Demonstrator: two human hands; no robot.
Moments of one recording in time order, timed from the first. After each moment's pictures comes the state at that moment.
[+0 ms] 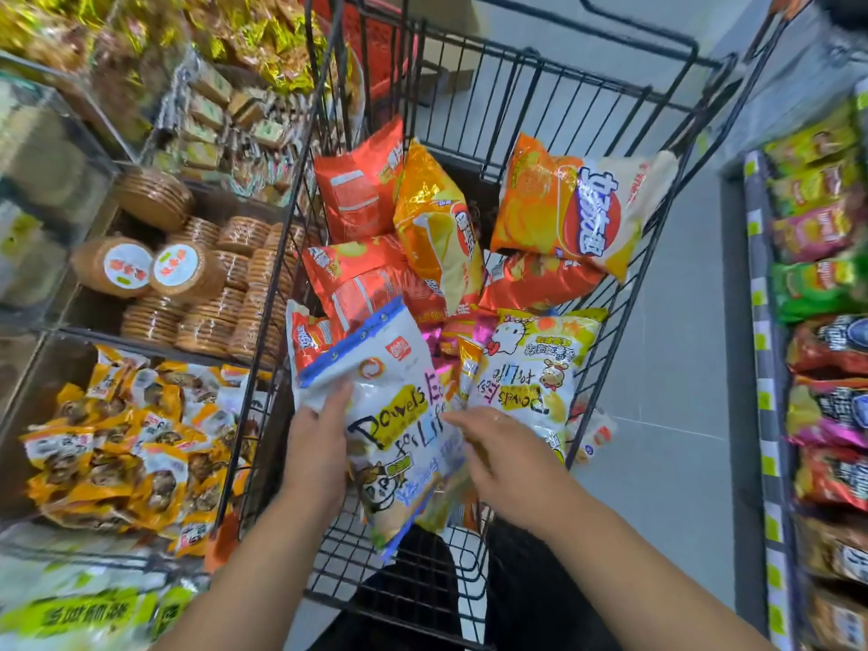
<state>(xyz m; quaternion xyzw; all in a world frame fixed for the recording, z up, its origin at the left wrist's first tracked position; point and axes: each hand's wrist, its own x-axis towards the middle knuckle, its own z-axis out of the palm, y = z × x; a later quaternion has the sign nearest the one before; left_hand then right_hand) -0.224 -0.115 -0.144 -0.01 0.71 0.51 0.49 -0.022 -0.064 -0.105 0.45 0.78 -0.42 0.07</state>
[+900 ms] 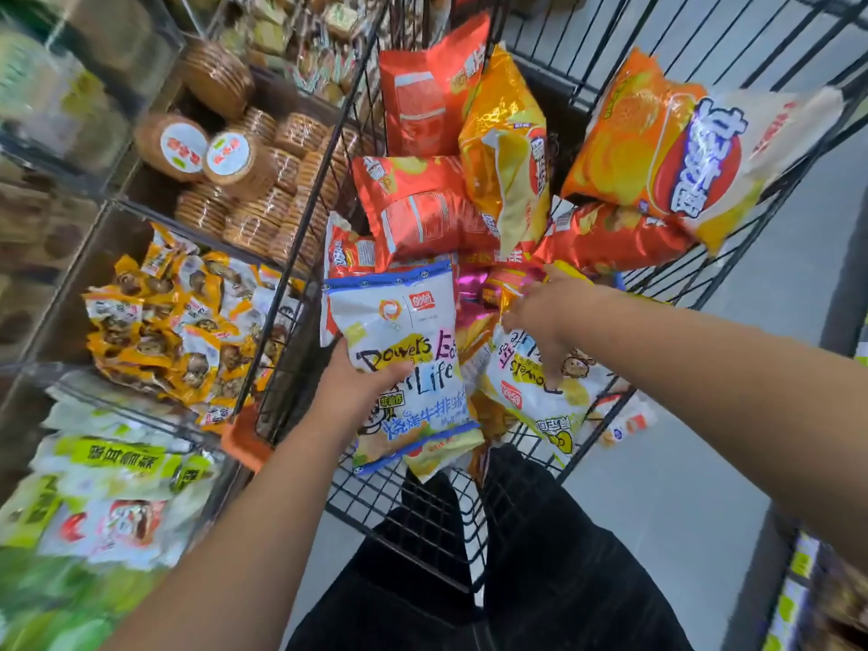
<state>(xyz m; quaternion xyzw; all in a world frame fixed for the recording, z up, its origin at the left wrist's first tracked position) -0.215 -0.139 -0.182 0.07 0.79 0.33 0.50 -0.057 0.081 -0.160 0.10 0.83 -0.04 0.54</state>
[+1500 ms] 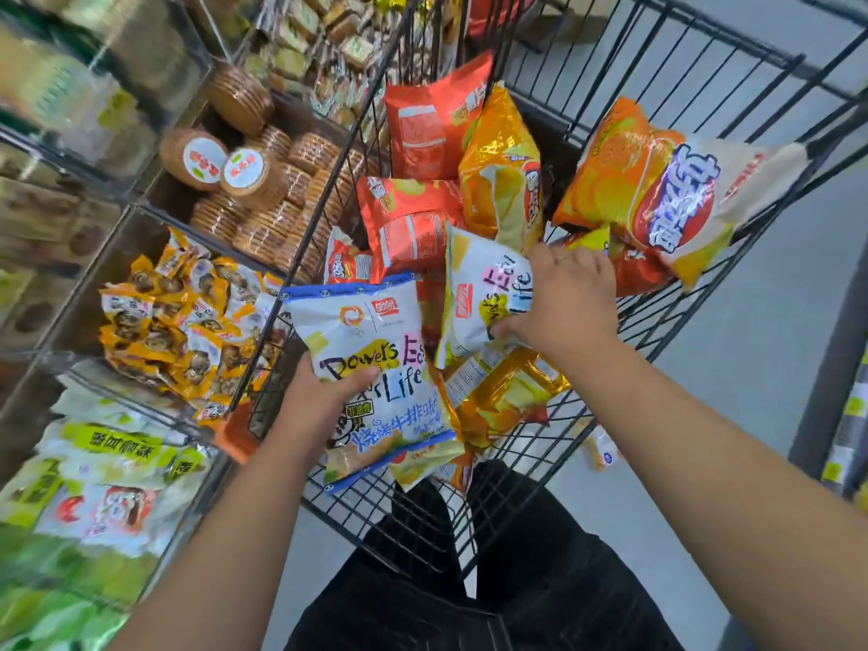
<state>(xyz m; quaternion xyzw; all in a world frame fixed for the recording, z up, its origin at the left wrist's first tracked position) -0.216 -0.153 -0.162 0.04 0.78 0.42 0.45 -0.039 0.070 -0.115 0.46 0.88 -0.10 0.09</state>
